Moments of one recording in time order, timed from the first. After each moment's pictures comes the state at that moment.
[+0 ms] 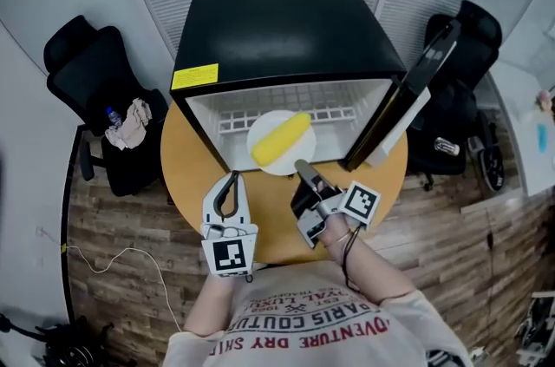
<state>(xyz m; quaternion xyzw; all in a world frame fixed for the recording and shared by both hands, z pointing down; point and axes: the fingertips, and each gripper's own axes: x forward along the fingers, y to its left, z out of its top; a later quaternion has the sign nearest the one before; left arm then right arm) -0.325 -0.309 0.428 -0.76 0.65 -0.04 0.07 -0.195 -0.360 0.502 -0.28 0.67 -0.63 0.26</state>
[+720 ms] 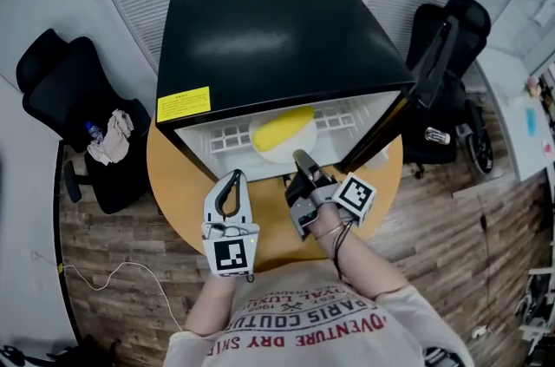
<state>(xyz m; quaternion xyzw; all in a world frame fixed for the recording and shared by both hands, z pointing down) -0.327 -0.367 0.447 -0.79 0.61 -0.03 0.04 -0.195 -0.420 0.520 -0.36 0.61 -0.64 0.31</state>
